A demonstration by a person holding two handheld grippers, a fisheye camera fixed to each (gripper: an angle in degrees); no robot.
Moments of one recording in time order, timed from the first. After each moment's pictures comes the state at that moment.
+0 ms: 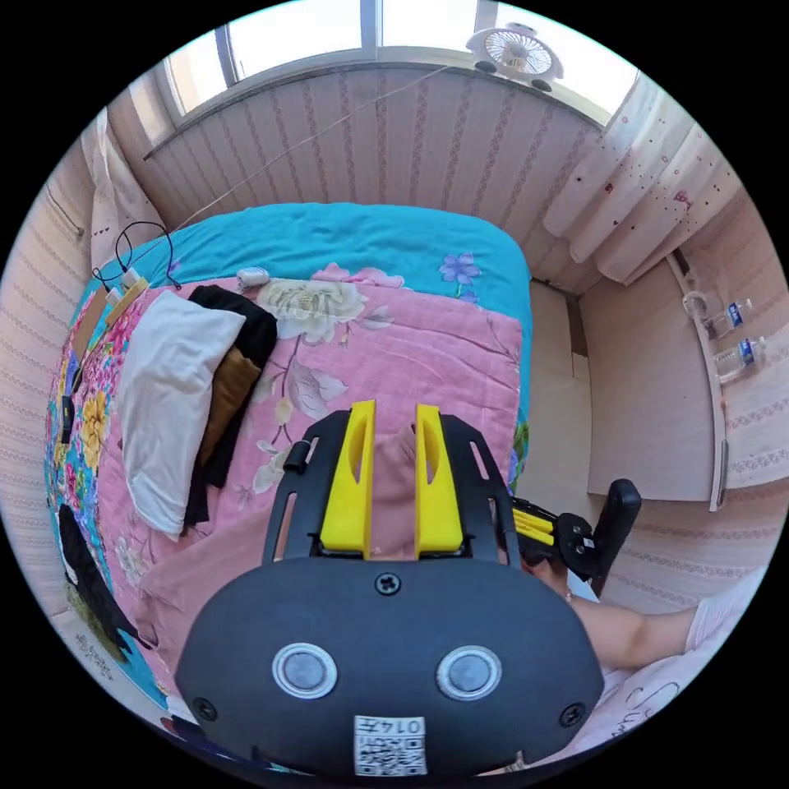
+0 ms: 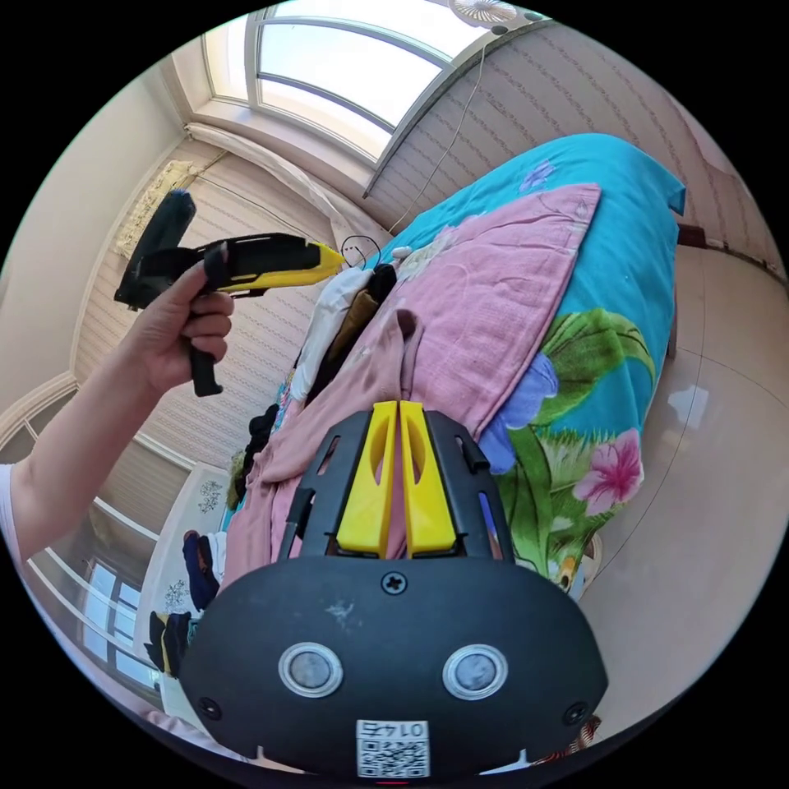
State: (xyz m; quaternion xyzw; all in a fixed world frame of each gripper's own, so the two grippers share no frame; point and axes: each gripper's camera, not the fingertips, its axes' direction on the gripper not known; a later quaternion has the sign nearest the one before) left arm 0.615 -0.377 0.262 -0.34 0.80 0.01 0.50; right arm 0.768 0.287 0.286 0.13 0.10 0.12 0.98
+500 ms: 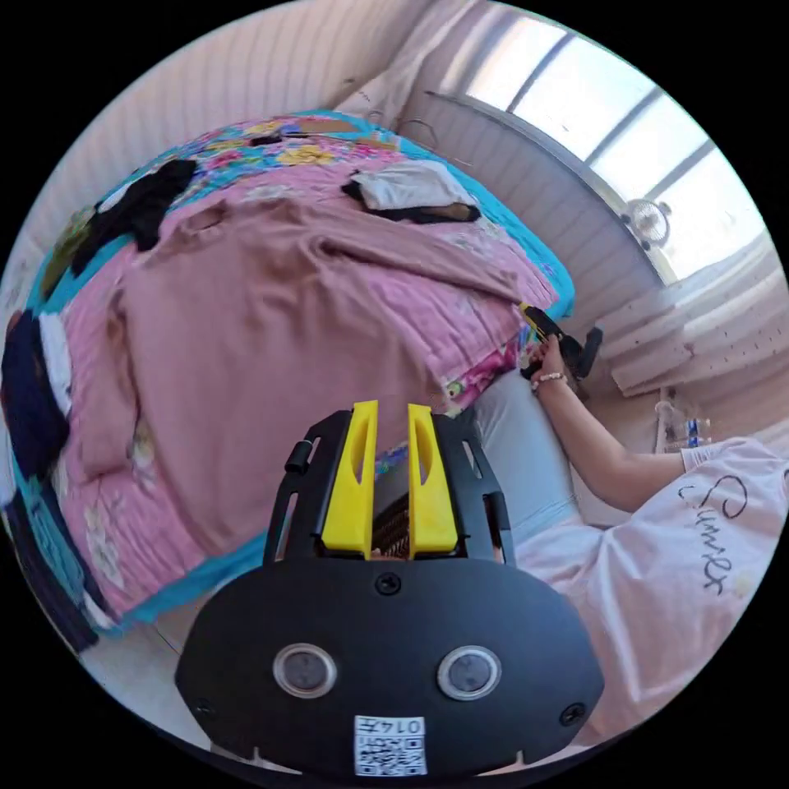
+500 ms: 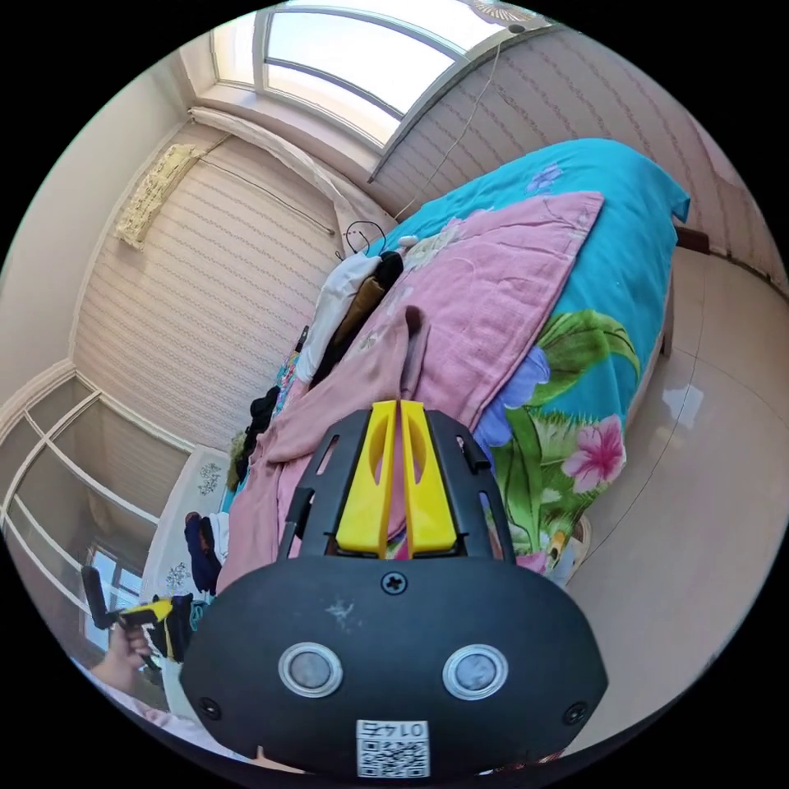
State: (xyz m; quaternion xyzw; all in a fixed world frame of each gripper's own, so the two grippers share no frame) left arm 0.092 -0.036 0.260 -0.57 0.64 -0.23 0.47; right arm 0.693 0.279 0.263 0.09 0.10 0.11 0.98
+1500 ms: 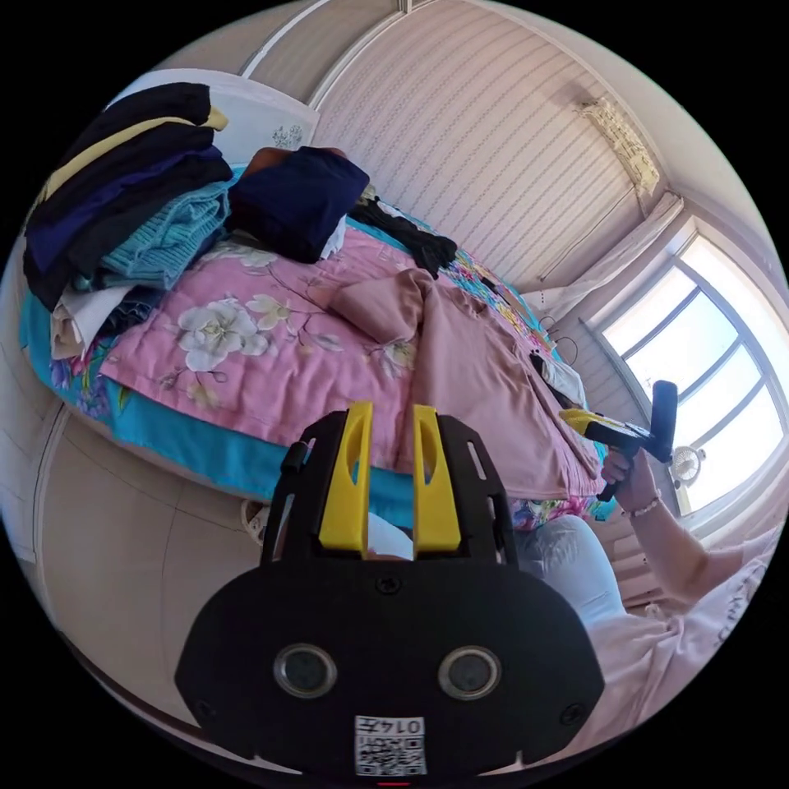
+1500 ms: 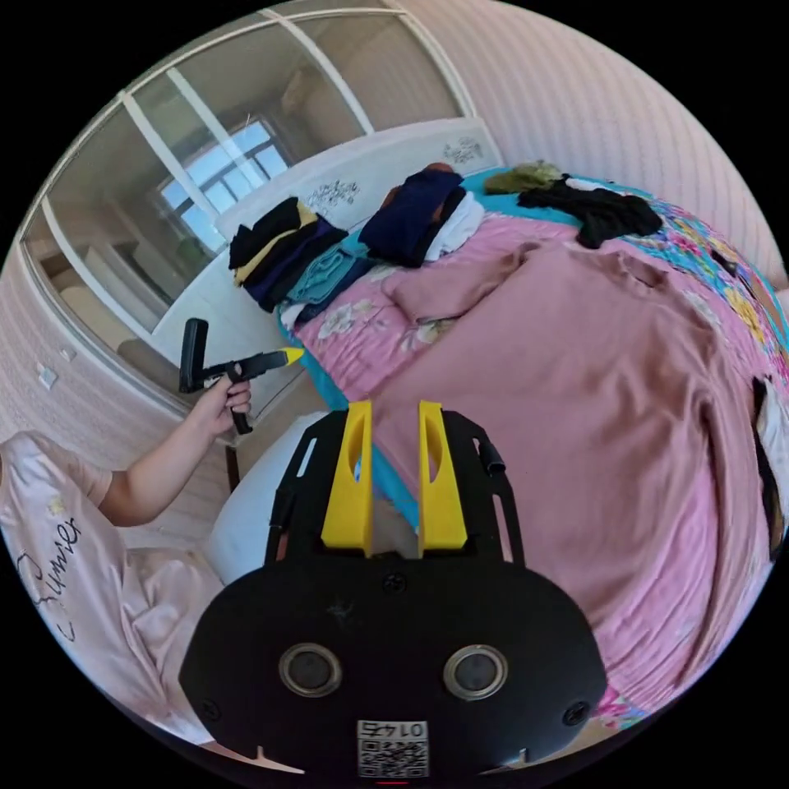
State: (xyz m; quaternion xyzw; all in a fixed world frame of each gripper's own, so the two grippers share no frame) left arm -0.391 0.259 0.269 -0.59 0.32 -0.52 0.53; right arm 0.108 0.317 0.462 -0.37 -0.10 -0.41 0.83
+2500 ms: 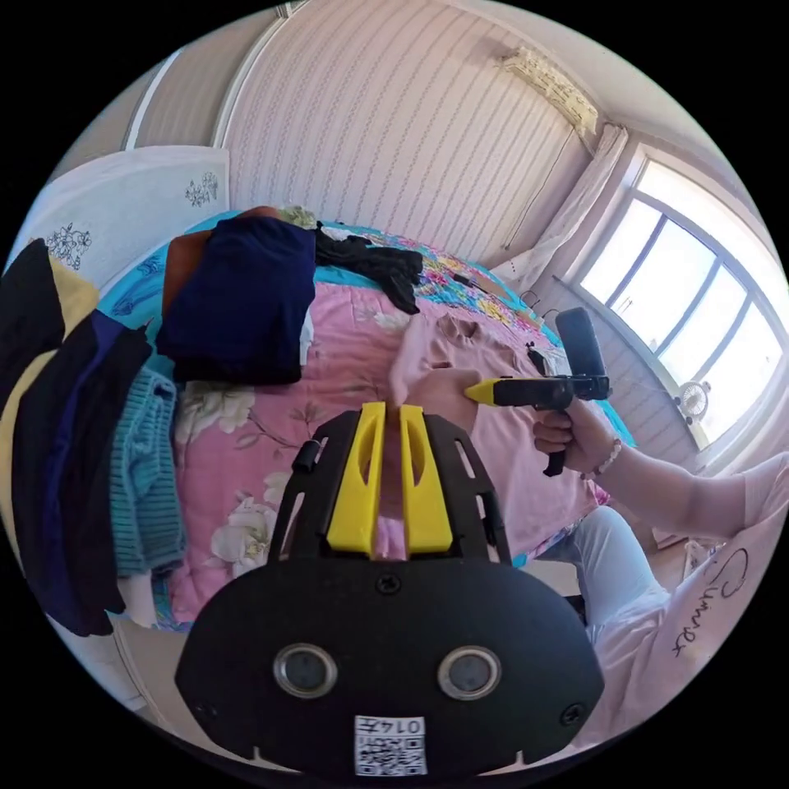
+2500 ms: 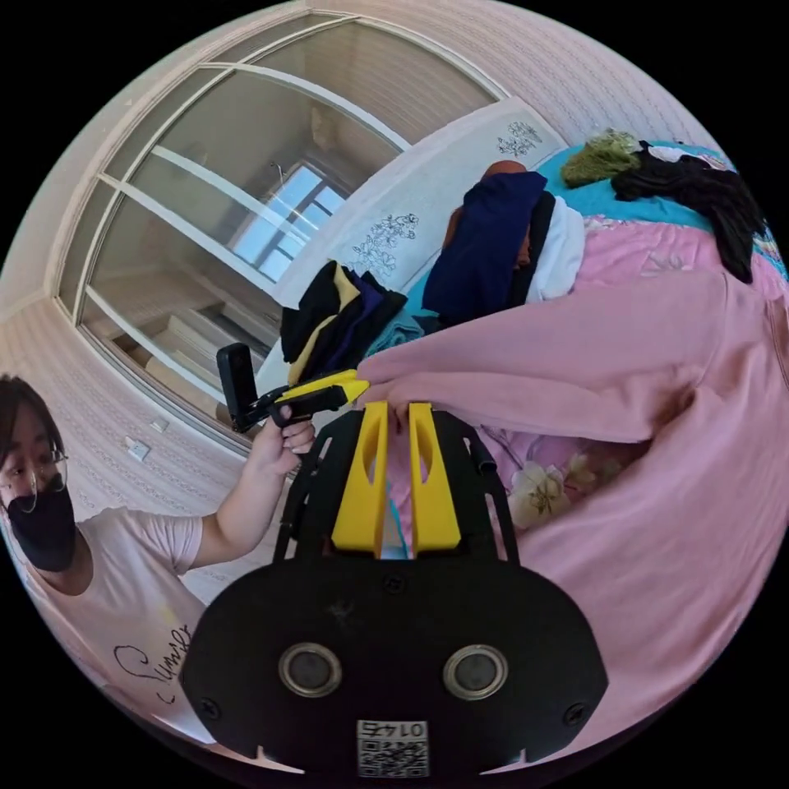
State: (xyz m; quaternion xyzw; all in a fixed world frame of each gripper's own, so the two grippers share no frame) left arm -0.566 0.332 0.524 -0.54 0.42 -0.43 0.59; right arm -0.196 0.223 0.686 -0.44 -0.28 -0.29 0.80
